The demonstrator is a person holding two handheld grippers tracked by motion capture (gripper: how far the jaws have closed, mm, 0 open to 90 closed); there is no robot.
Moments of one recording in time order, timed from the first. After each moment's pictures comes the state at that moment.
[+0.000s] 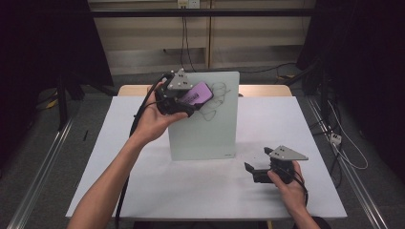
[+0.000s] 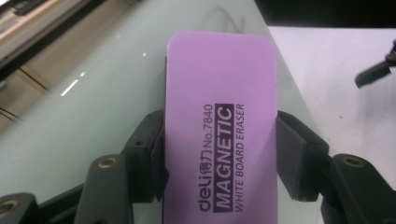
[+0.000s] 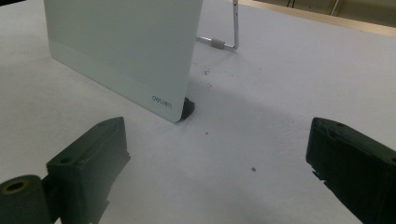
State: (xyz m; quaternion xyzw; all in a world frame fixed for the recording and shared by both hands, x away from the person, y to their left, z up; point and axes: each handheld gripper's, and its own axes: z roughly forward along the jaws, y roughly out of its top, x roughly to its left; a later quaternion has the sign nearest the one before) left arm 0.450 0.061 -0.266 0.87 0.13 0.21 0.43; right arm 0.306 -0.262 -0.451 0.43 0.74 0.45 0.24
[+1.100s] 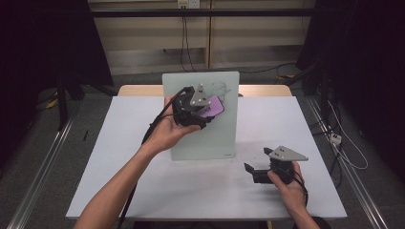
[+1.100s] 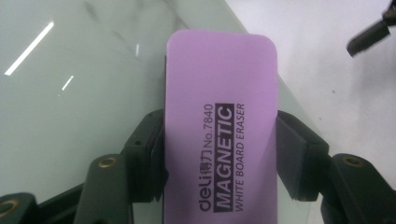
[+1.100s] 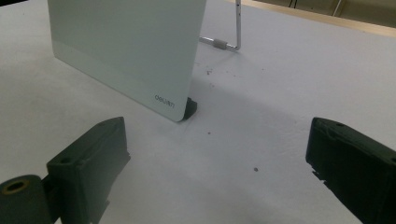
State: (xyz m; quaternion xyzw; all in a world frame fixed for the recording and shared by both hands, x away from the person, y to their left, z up) left arm 0.431 0.024 -0.303 0.90 0.09 0.21 0.37; right arm 0.305 -0.261 -0.451 0.43 0.74 0.45 0.24
